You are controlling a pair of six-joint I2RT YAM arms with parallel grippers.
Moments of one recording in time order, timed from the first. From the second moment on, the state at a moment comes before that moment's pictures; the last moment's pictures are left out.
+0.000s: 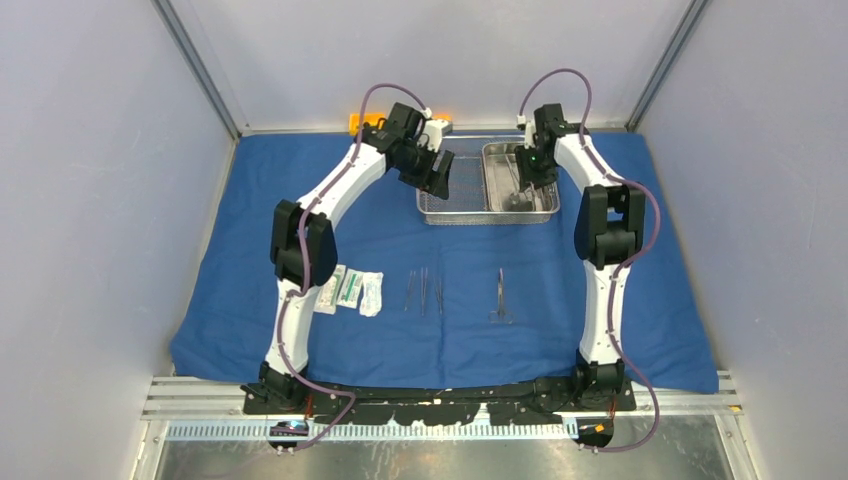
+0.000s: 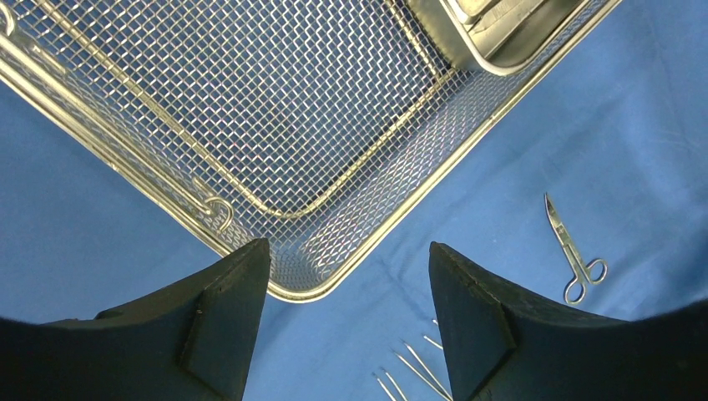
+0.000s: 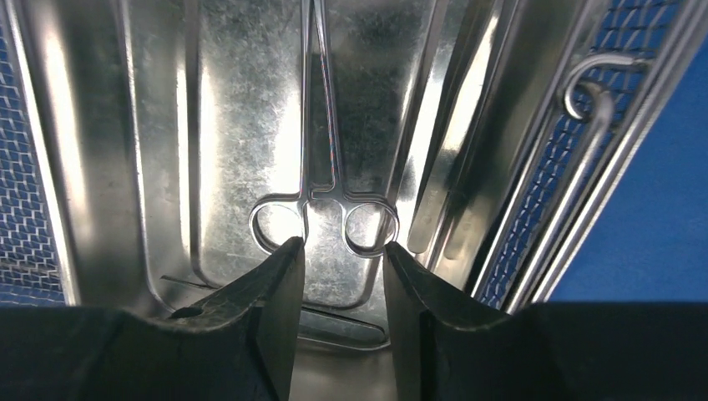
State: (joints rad) left arm -0.48 2.21 2.09 -0.81 0.39 0.00; right arm 0.10 2.26 1.97 -0.81 -0.08 -0.09
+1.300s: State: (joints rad) left arm -0.48 2.26 2.14 -0.81 0.42 0.00; right arm 0.09 2.33 2.00 -0.84 -0.07 -0.14
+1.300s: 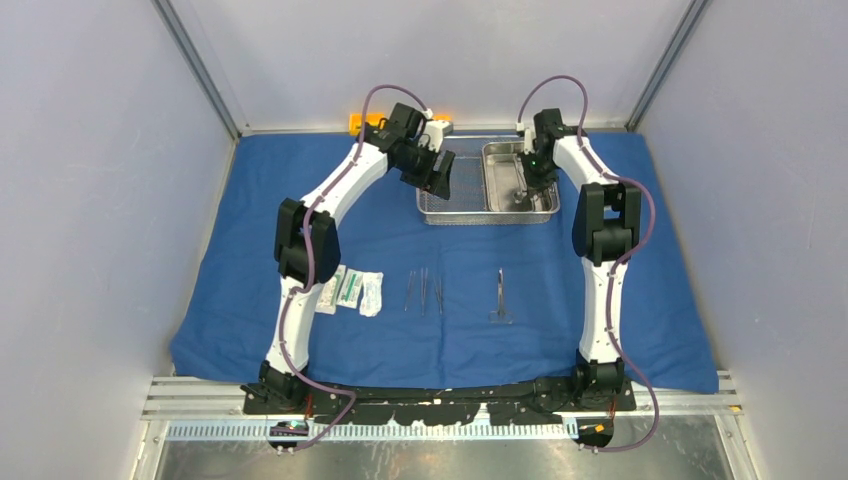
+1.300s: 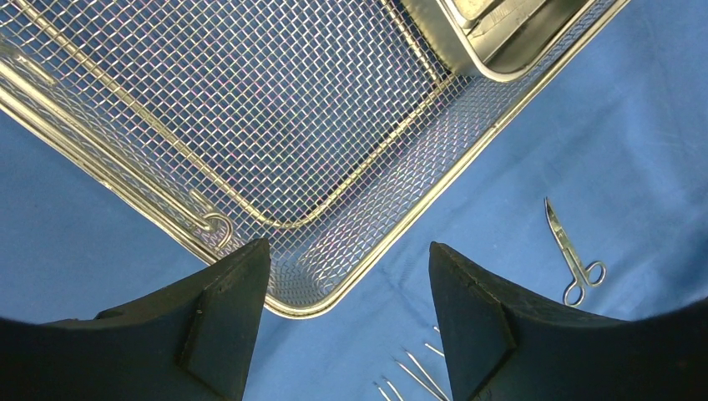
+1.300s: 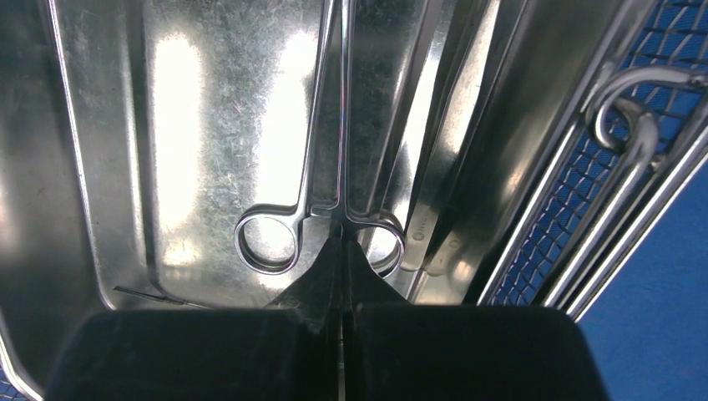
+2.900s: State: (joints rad) left arm -0.48 2.34 2.25 -0.81 0.48 -0.06; right arm 0.03 2.21 1.92 -0.61 -0.24 0.03
